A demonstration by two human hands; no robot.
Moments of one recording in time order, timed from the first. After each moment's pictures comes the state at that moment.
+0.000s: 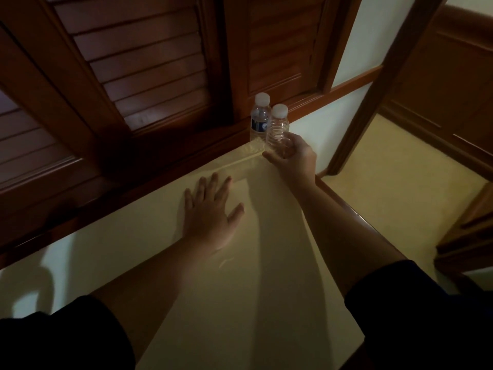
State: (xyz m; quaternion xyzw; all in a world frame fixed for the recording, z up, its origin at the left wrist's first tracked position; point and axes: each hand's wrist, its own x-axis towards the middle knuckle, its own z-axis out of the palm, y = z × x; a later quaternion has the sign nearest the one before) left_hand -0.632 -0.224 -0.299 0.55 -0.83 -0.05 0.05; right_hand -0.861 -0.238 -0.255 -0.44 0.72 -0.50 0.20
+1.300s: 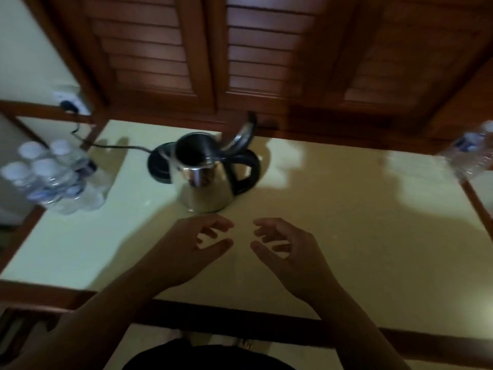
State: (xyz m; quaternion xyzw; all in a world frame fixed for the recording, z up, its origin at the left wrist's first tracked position) left_hand -0.289 0.139 -0.171 0.68 -0.59 -0.34 0.27; right_hand -0.520 0.076 -0.190 -0.72 0.45 -0.24 0.47
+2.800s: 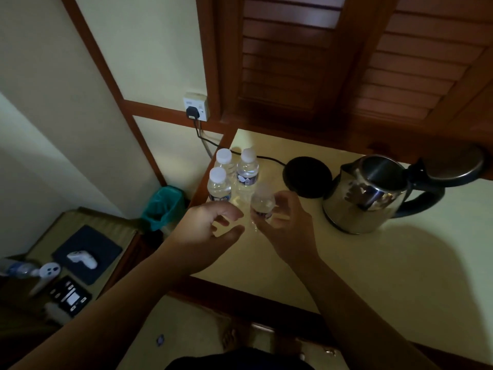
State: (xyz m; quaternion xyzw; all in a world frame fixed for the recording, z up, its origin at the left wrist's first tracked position) left_hand 0.006 0.257 -0.162 0.72 -0.55 -0.27 0.32; right_hand -0.167 0.136 -0.233 -0.73 0.43 -0.35 0.39
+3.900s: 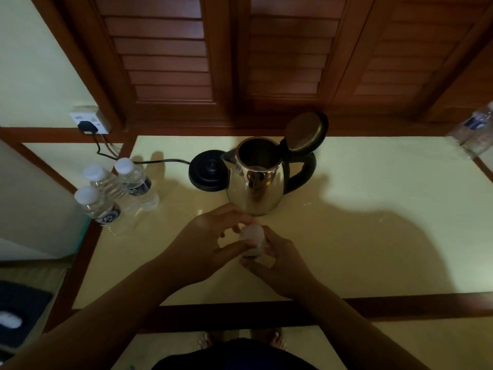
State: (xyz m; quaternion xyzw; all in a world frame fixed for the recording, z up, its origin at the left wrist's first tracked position) left_hand -0.154 0.164 -0.170 0.51 -0.76 -0.26 0.30; right_hand -0.367 0.136 -0.249 -0.73 0.40 -0.29 0.47
